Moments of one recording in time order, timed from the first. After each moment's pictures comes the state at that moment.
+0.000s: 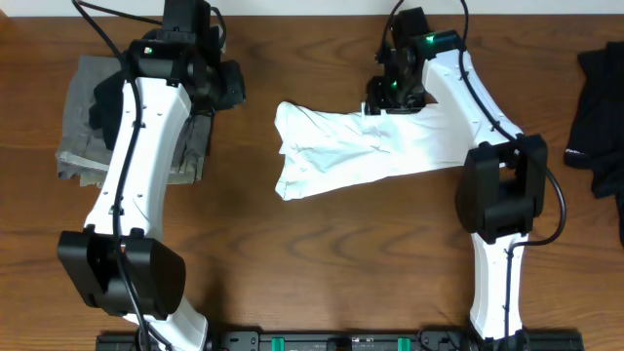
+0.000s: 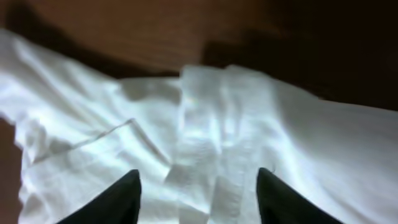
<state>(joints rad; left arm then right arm) -0.11 1.81 1.79 -1.12 0.12 -0.28 0.25 2.30 2.03 -1.10 -0.25 0.15</state>
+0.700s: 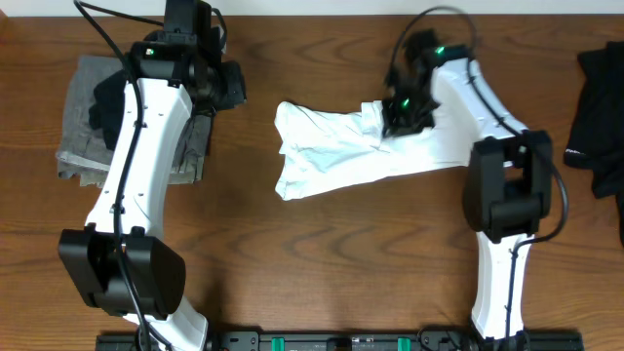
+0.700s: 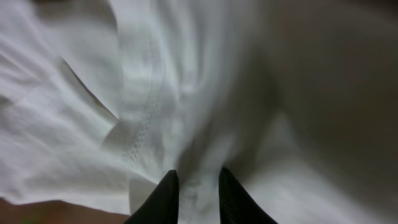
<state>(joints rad) -0.11 1.81 1.77 -1.09 0.12 -0.28 0.22 2.29 1.85 -1.11 -0.29 0.07</state>
